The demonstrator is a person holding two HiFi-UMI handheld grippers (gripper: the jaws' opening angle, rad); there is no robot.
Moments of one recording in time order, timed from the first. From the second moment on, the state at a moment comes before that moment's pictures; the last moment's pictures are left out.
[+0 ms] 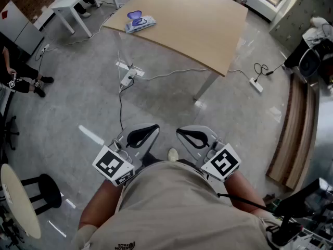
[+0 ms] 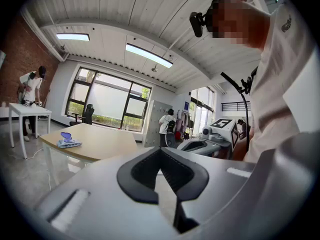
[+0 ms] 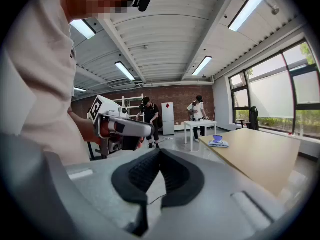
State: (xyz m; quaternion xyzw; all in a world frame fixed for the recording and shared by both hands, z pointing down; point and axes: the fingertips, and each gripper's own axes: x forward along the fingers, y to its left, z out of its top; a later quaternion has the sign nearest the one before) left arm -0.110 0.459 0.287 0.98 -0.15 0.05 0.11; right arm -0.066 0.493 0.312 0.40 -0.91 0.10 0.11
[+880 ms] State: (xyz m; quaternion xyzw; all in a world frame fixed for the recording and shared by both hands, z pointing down) left arm -0.094 0.189 0.320 0.98 -0.18 0.08 0.09; right arm -0.028 0.222 0.326 0.41 -0.90 0.08 0.15
